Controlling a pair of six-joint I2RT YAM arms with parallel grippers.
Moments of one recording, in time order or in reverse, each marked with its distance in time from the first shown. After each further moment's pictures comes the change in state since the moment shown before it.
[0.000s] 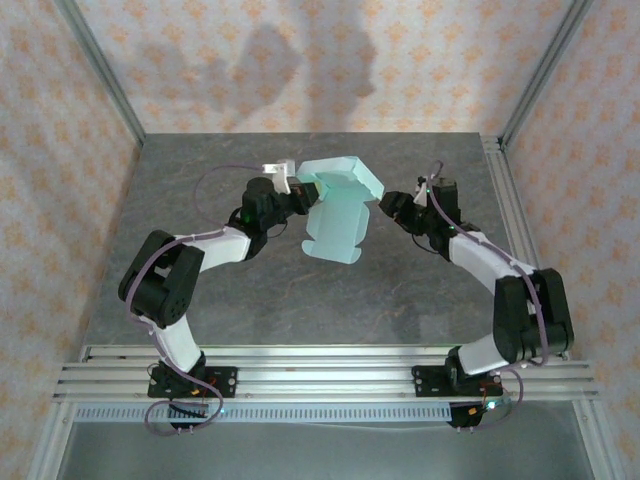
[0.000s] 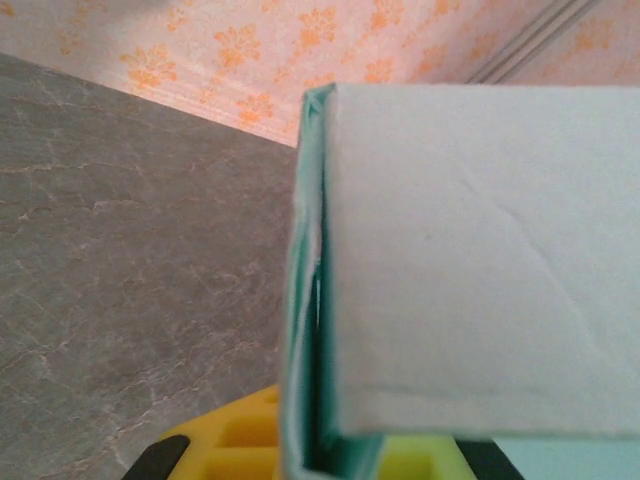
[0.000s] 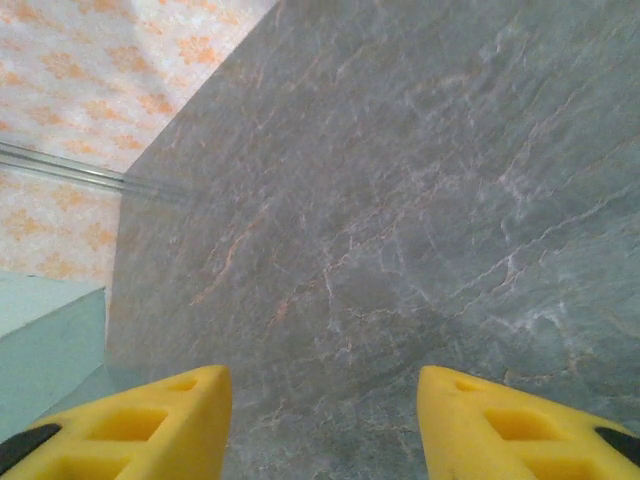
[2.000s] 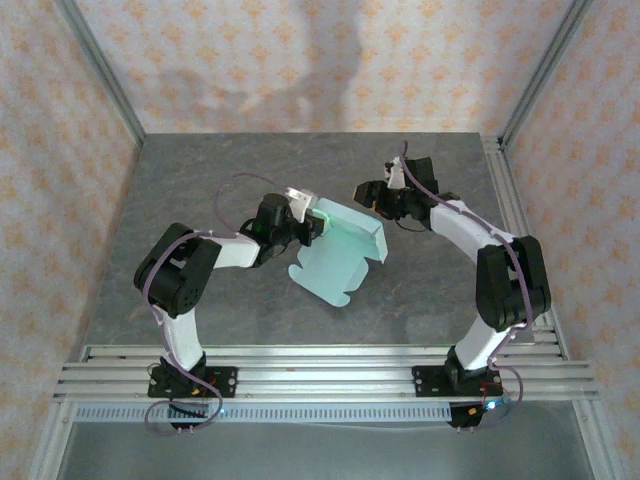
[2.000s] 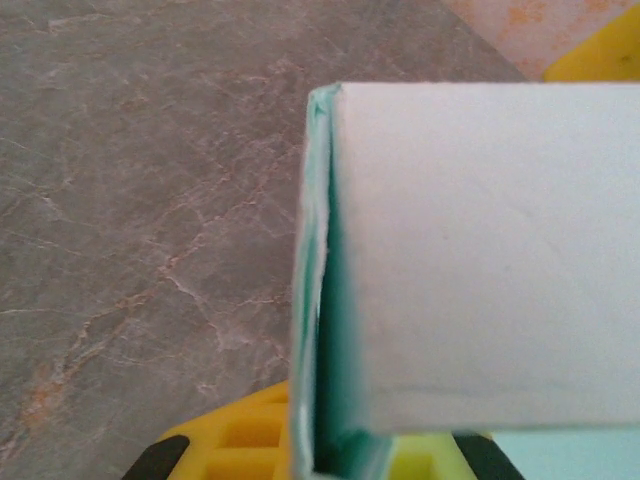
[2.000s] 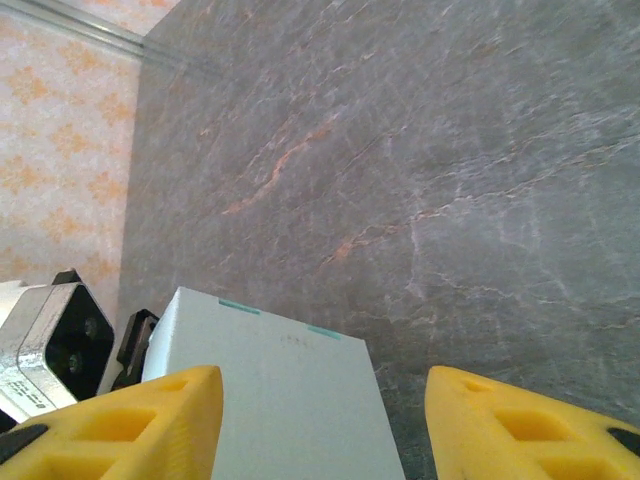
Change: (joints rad) left arm -0.045 0.097 -0.041 -0.177 0.098 0.457; right arm 0.083 0.266 0.319 -0.215 -0.195 -0.126
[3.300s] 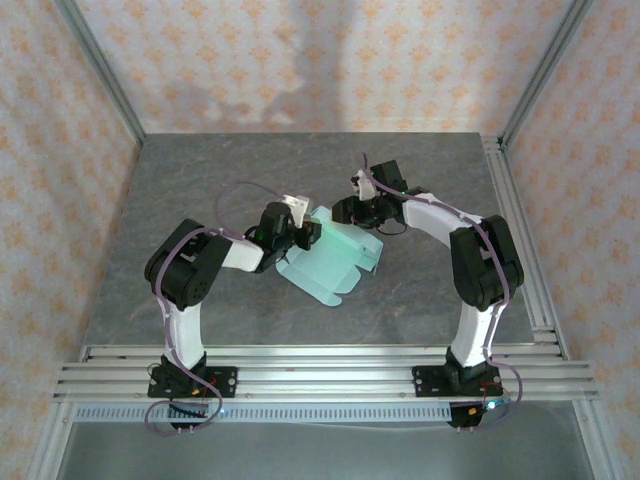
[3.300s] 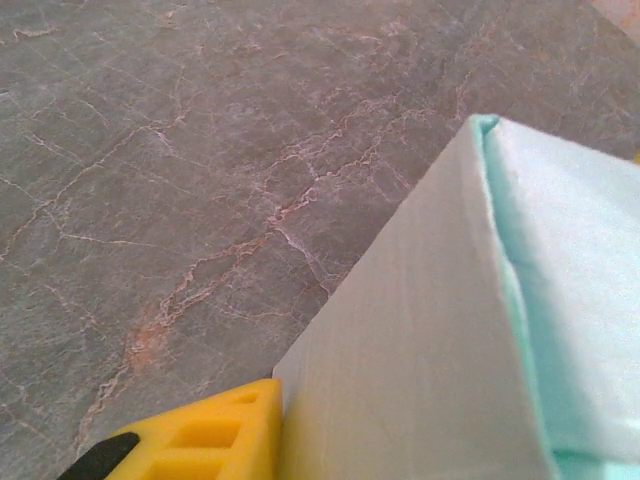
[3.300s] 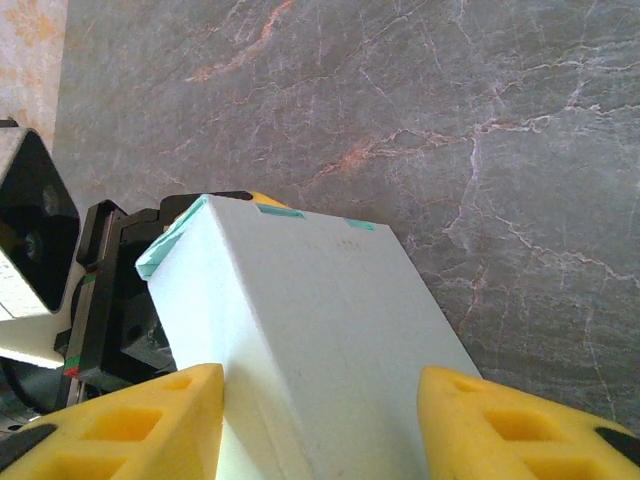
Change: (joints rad) left arm -0.007 0.087 -0.034 0.085 -0.182 -0.016; right arm 0.116 0.183 0.129 -0.148 -0.019 -0.219
